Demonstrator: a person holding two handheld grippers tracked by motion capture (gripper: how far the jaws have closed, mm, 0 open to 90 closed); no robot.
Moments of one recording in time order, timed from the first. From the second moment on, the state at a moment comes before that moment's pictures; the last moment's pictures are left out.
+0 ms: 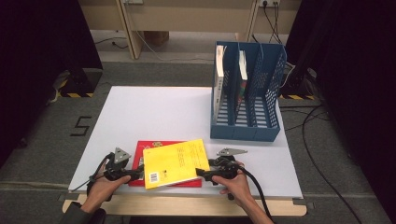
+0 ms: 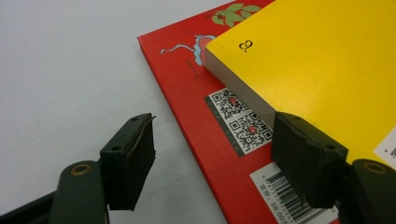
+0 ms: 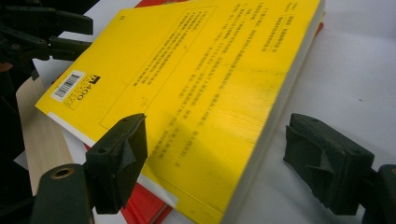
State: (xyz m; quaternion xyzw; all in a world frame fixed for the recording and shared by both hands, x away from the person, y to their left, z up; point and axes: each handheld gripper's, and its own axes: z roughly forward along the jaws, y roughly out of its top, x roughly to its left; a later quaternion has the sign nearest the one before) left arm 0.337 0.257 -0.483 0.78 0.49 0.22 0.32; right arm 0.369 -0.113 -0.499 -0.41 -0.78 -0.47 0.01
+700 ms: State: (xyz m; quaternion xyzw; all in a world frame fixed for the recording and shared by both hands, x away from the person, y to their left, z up) left arm 0.331 0.239 -0.484 0.77 0.49 0.23 0.33; right arm 0.377 -0.117 -0.463 -0.48 -0.69 -0.54 0.02
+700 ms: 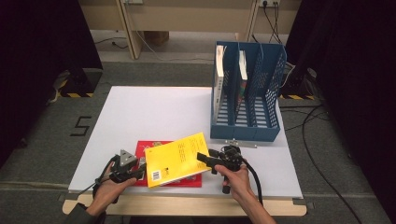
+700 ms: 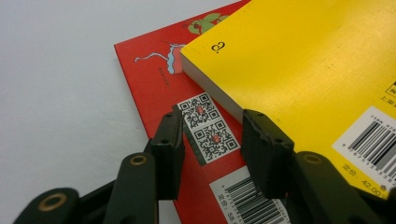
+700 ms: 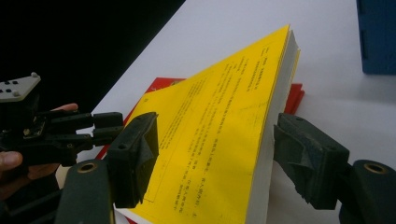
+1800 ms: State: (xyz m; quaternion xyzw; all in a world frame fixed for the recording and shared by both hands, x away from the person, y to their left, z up) left arm 0.338 0.211 -0.489 0.76 0.50 0.23 0.36; right arm 0.375 -0.026 -0.364 -0.29 -0.76 -0.57 -0.05
